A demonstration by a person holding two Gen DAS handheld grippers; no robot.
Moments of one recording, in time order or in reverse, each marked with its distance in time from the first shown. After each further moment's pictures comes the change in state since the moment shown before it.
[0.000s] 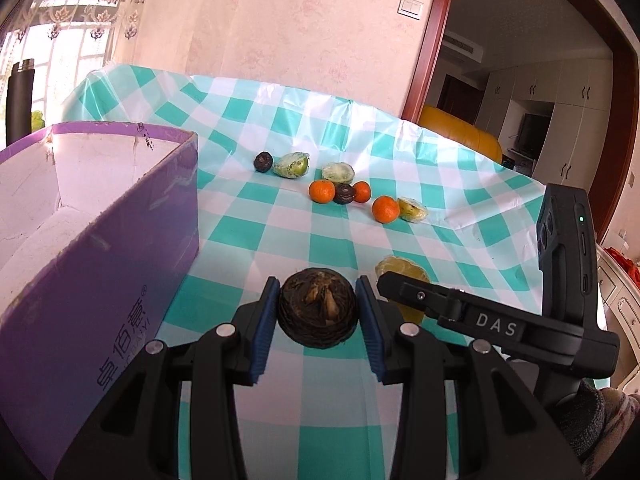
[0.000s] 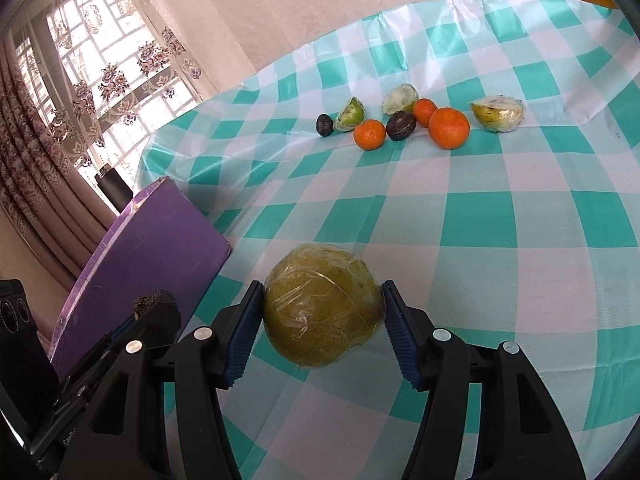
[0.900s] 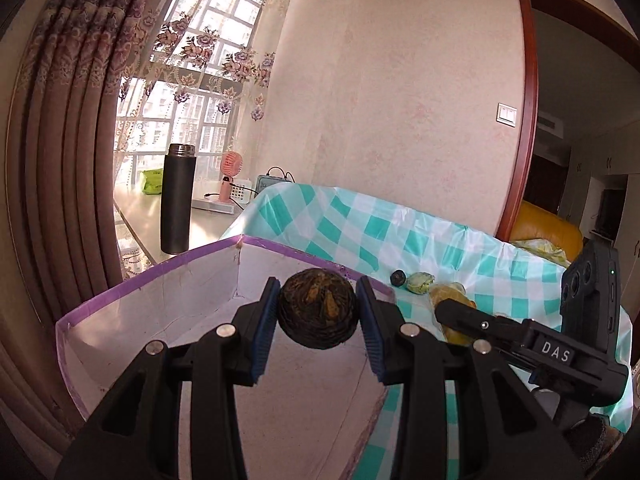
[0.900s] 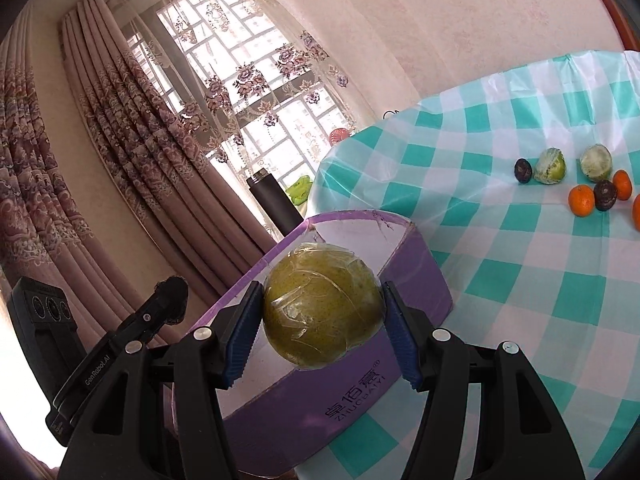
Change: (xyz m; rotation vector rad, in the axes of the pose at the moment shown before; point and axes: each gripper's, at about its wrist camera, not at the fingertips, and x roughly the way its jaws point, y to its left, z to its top) left arm -0.155 0.094 0.057 -0.141 -0.270 0.381; right arm 0.002 0.152 0.039 -0.162 -0.026 0.458
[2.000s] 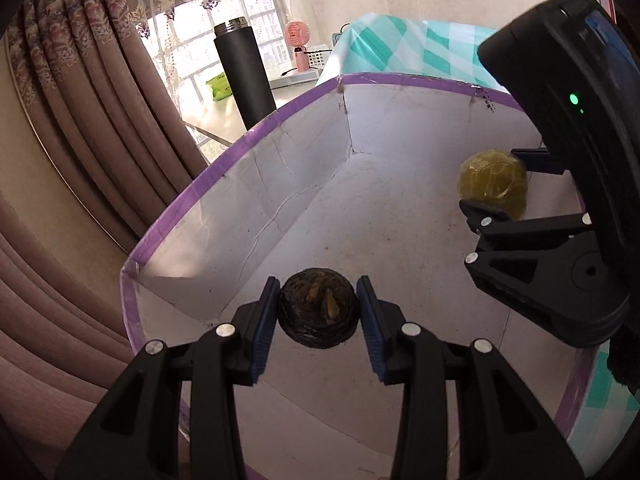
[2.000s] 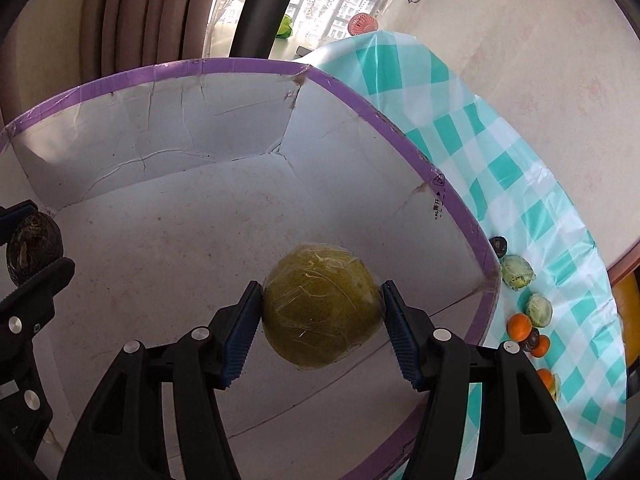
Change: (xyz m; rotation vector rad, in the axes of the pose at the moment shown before) left arm 0.072 0.040 -0.052 0.238 0.534 0.404; right arm 0.169 0.060 -0.044 -0.729 0.488 -0.605
